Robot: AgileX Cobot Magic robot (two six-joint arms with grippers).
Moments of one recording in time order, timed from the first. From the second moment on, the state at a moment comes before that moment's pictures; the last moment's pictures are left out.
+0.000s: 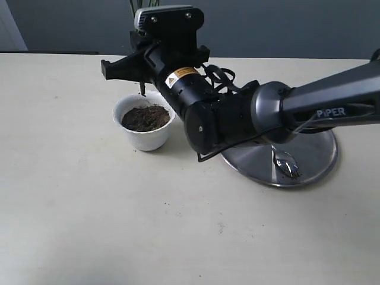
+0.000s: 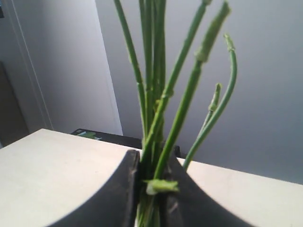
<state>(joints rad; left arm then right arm) -0.06 0.03 0.00 0.03 0.21 0.10 0.98 2.00 -1.14 0.44 -0.81 -0.18</state>
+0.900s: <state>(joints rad) -0.06 0.03 0.00 0.03 0.21 0.10 0.98 2.13 -1.14 0.44 -0.87 -0.11</state>
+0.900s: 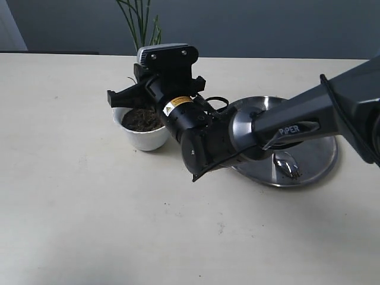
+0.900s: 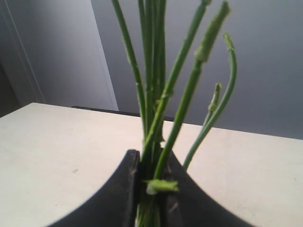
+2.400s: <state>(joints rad) -0.06 0.03 0.00 0.03 0.21 0.10 0.98 2.22 -1.15 0.40 -0.82 -0.03</state>
